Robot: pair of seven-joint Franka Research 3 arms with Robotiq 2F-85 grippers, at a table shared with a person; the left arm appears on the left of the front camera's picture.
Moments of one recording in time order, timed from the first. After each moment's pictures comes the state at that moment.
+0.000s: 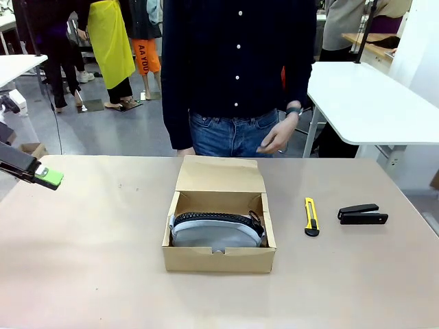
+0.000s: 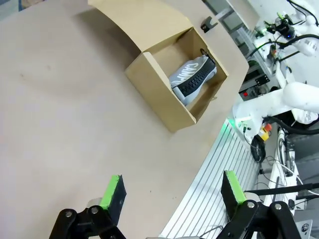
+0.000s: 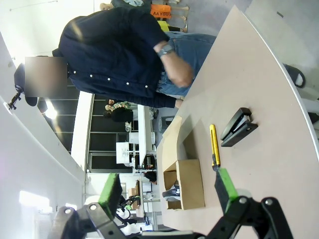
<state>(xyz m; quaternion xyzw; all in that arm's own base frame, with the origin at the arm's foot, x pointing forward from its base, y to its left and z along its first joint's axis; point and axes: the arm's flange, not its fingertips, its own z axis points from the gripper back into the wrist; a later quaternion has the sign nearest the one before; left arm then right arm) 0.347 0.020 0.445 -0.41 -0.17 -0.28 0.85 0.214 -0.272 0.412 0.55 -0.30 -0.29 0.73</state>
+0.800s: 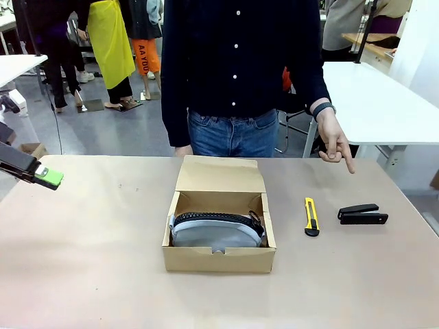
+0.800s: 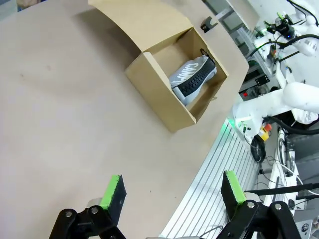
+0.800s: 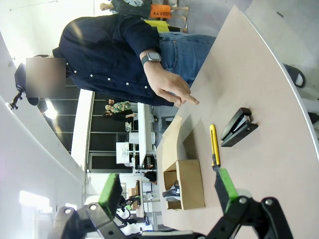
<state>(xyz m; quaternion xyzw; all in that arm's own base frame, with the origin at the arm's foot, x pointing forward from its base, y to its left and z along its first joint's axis) 0.347 0.020 0.445 -0.41 -0.17 -0.28 0.85 0.214 -0.272 0.412 0.55 -0.30 -0.29 0.73</state>
